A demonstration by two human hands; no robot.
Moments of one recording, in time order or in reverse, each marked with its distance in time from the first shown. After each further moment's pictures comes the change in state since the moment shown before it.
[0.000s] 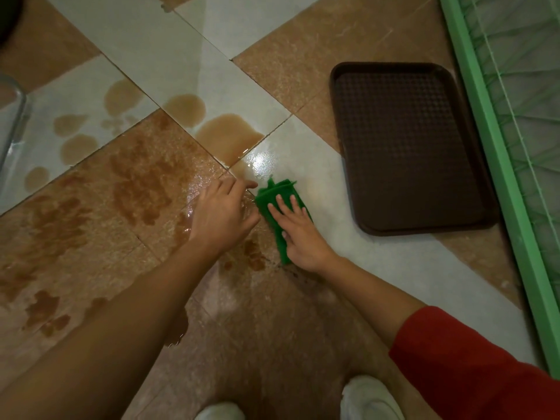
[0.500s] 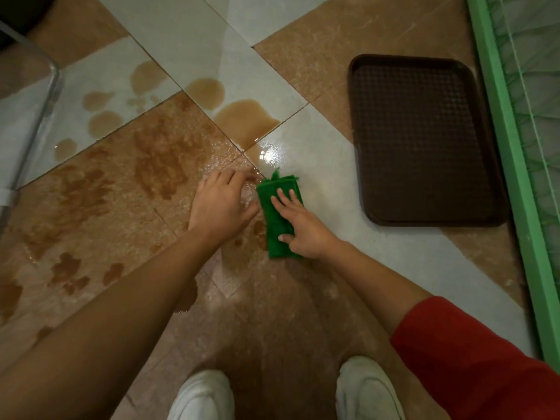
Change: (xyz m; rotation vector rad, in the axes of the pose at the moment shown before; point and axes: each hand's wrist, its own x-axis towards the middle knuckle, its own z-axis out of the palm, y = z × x) left_hand -0.030 -0.002 -0.017 0.038 0.015 -0.063; right_hand -0.009 -0.020 -0.008 0.001 -0.201 0.000
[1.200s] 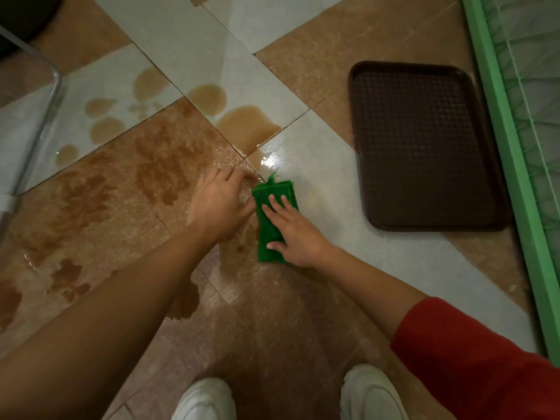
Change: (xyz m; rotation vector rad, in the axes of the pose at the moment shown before) left_hand 0.013 -0.008 -0.006 0.001 -0.036 -0.006; right_hand 0.007 -0.010 0.008 -0.254 0.000 -0.059
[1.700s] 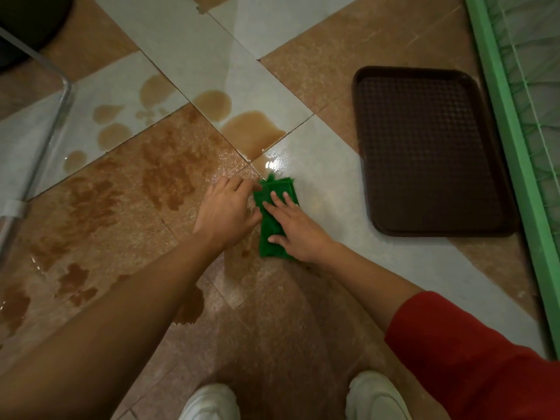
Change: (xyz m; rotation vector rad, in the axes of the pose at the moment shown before) left_hand 0.000 -0.004 0.008 0.054 -0.038 0.041; right_hand 0.015 -0.001 -0.010 0.071 0.033 -0.012
